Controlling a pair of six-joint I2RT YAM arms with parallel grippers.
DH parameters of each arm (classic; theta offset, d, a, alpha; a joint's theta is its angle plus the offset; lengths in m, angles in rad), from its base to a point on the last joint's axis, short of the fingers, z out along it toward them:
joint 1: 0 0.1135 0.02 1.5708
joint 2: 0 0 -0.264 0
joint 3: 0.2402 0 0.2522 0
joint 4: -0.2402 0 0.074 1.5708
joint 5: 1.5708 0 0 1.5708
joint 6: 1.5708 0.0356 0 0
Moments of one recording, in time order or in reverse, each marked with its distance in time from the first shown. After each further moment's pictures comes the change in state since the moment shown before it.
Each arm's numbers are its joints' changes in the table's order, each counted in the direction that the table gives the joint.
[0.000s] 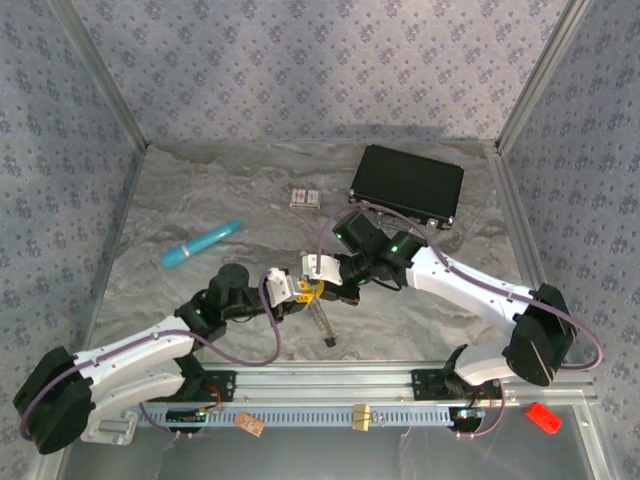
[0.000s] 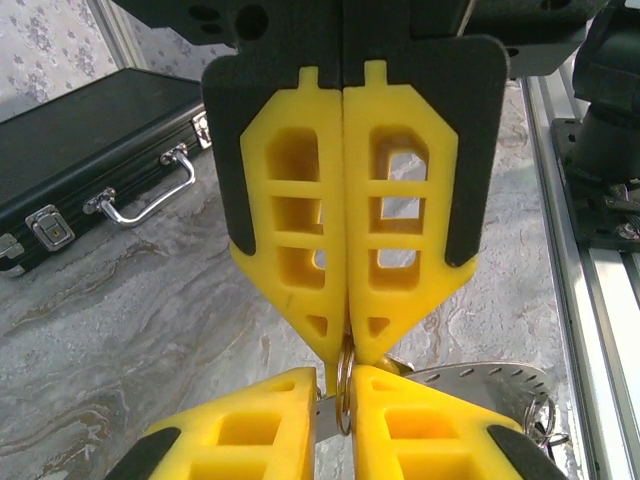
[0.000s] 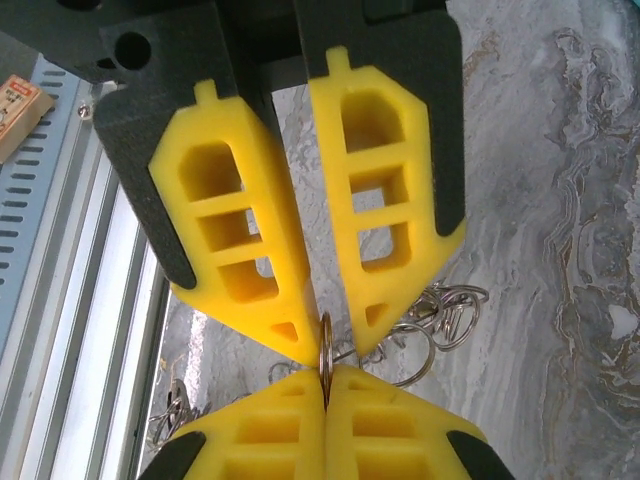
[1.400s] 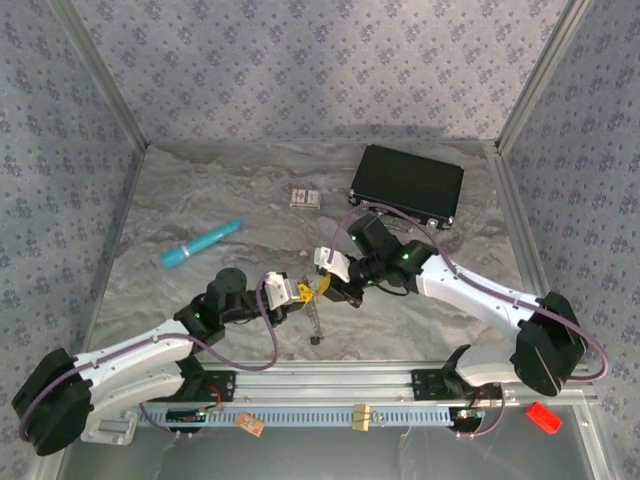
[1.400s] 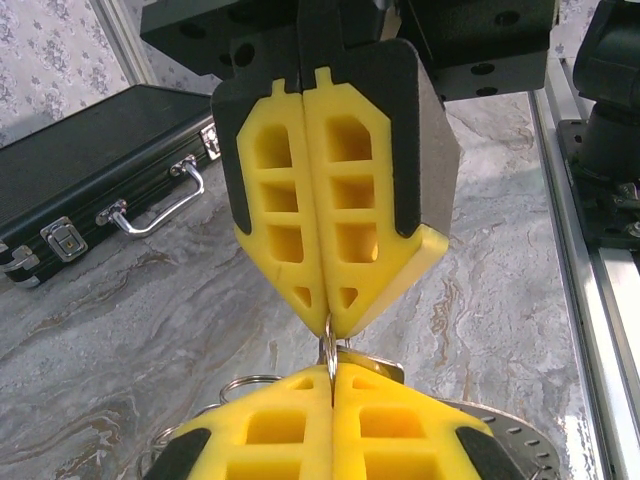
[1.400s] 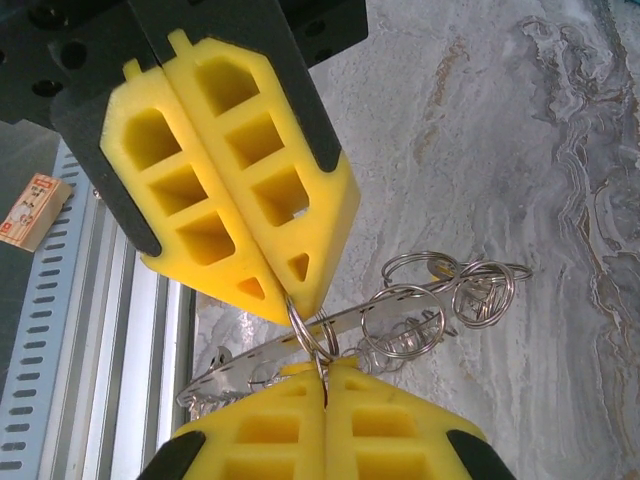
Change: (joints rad) left arm -0.007 0.035 -0.055 0.074 -0.017 0.006; right arm -0.072 0.073 -0.166 0.193 -0.110 0.226
